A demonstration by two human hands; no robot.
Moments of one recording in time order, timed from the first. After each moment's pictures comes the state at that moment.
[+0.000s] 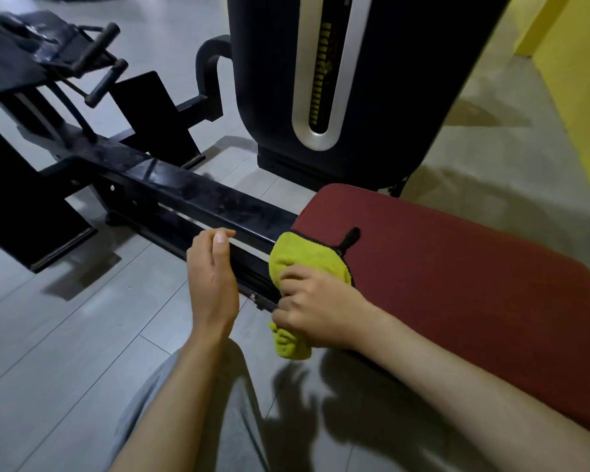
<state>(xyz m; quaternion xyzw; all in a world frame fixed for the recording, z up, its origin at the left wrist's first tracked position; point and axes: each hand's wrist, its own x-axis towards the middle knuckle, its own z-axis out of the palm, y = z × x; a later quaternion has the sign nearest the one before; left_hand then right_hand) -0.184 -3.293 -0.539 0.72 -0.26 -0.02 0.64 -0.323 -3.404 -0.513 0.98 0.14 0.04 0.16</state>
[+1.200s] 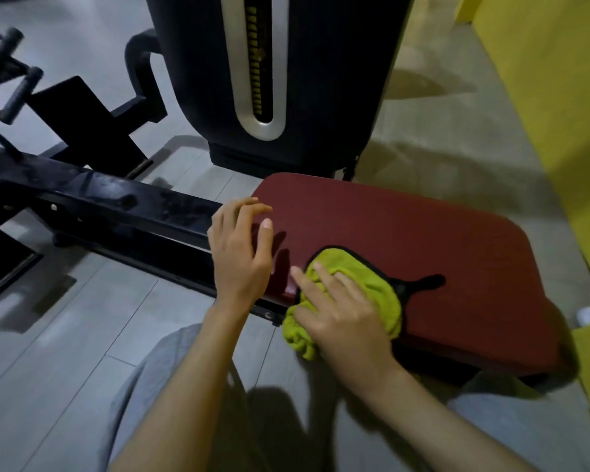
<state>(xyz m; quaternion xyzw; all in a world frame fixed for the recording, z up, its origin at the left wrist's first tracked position) -0.244 -3.377 -0.522 0.71 -0.48 0.07 0.50 -0.436 -3.380 -0.529 0.95 -0.22 0.21 0.13</state>
